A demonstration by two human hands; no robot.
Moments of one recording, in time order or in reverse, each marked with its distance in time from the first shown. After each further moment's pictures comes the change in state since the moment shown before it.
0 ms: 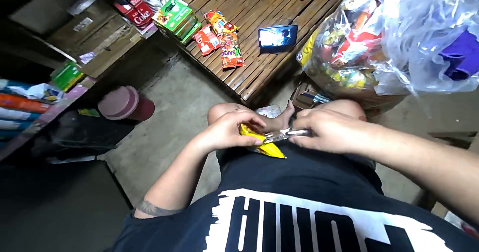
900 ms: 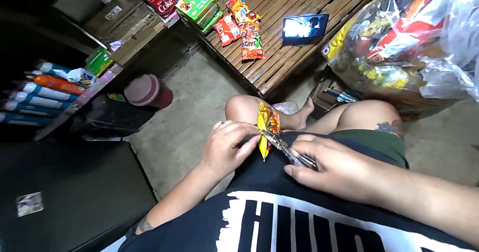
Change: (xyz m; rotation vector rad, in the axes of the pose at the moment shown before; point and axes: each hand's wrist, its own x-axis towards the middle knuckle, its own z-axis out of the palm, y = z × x) left_hand -0.069 0.018 0.030 0.581 0.552 0.032; right_hand 0.000 -0.062 0.029 0.336 -0.055 -0.040
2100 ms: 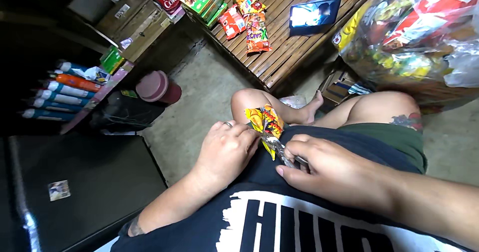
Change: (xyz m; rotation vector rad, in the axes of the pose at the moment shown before) left_hand 0.003 0.036 -0.023 0.478 -0.214 0.035; right_hand 0.003 -0.013 0.013 -0.019 -0.028 -0.007
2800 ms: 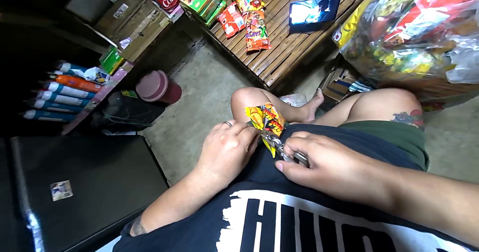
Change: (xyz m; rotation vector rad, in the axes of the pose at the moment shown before) left_hand -0.001 0.001 0.005 -0.003 0.014 -0.023; right_hand 0.004 0.002 0.000 0.082 -0.010 0.033
